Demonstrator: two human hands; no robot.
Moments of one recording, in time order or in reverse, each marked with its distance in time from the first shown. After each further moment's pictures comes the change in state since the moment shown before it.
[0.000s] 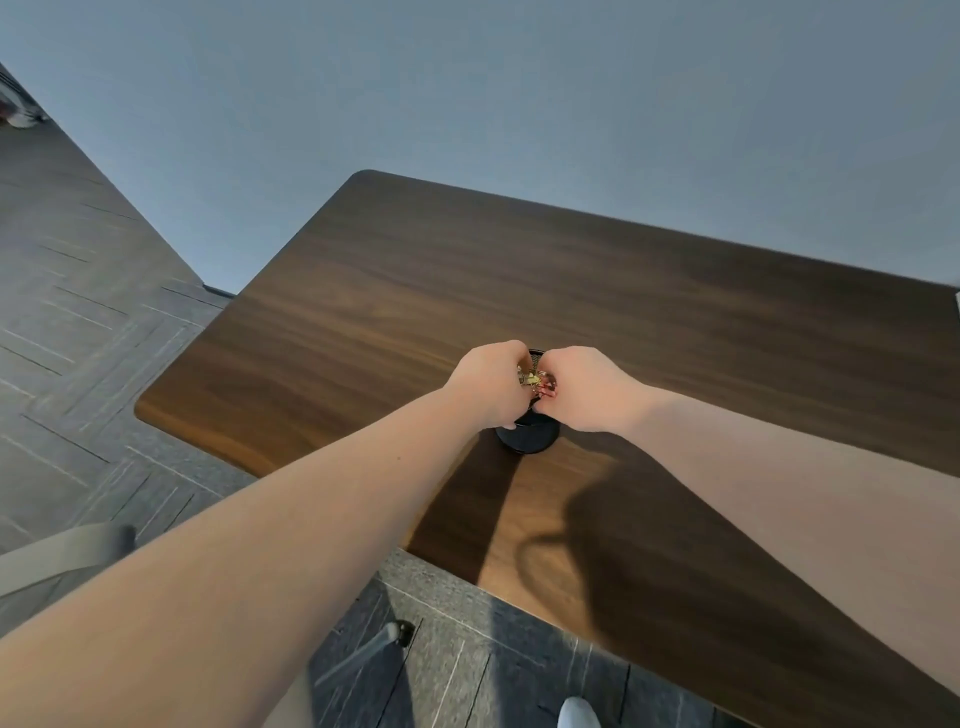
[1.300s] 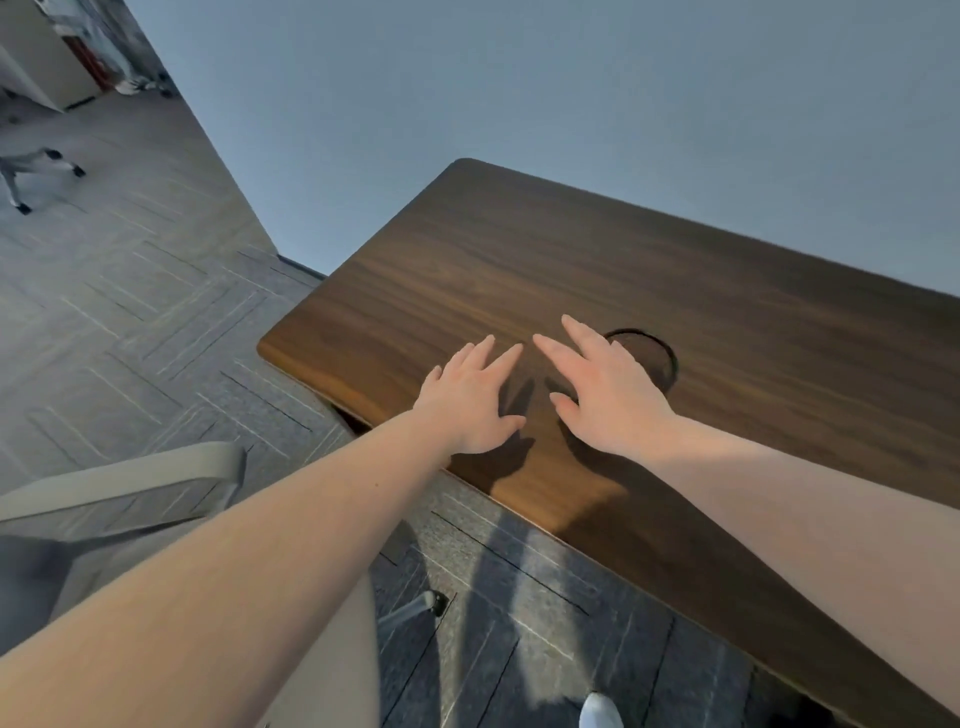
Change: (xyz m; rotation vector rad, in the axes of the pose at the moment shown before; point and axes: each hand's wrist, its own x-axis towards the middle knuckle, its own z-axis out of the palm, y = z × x) left_hand -0.093 -0.121 -0.028 0.260 0.052 -0.002; right_hand -0.021 -0.091 0.044 -0.079 0.250 -0.204
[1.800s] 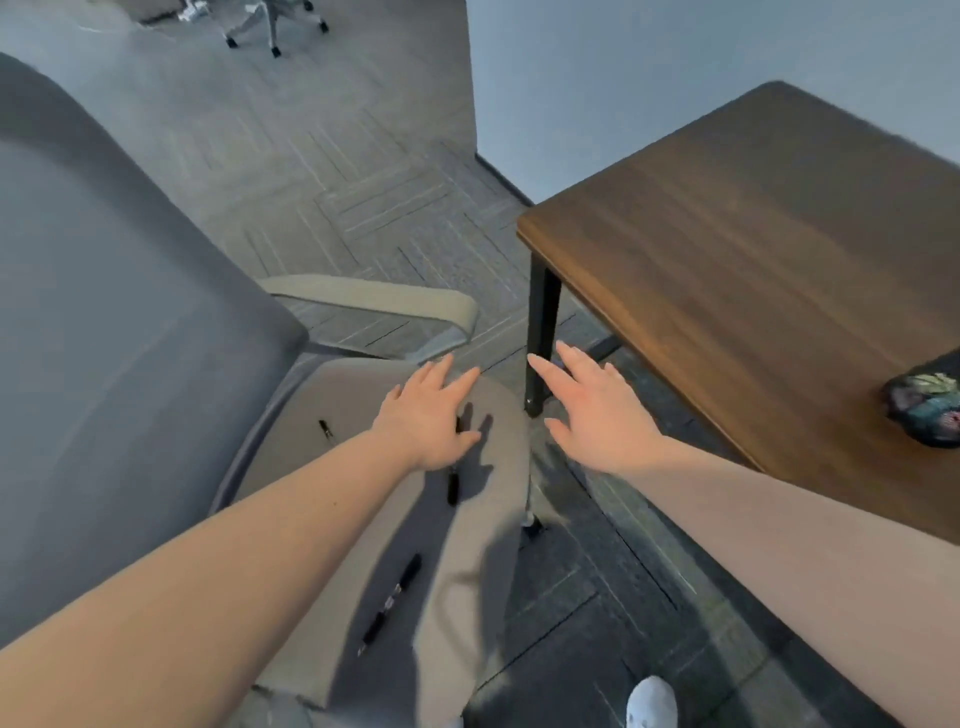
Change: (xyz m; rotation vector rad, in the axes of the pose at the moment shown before) left_hand -0.213 -0.224 0.090 -0.107 -0.050 -0.499; right_hand -0.007 -0.221 0.146 -0.041 -0.309 -0.422
